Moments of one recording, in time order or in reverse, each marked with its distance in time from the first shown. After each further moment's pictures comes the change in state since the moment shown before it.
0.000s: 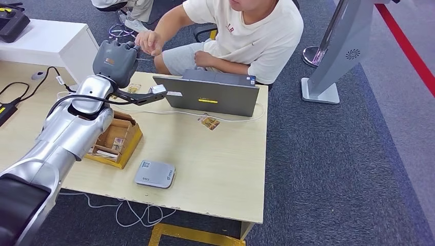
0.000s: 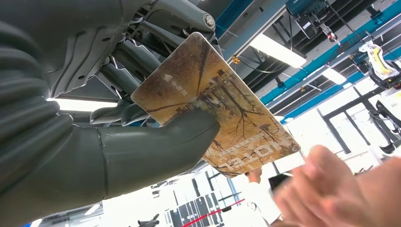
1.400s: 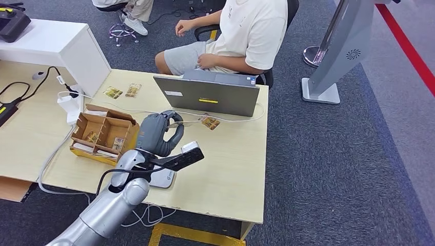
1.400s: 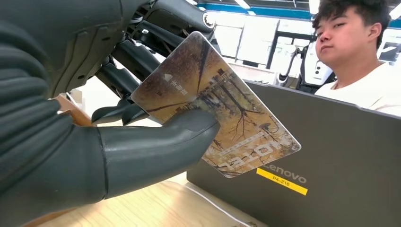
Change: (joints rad) left arm 0.567 -0.087 0.027 -0.521 0.570 0.033 -0.057; right arm 0.010 0.005 -0.012 0.005 -0.009 0.000 0.016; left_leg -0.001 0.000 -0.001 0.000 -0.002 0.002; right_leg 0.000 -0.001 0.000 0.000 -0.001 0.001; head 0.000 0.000
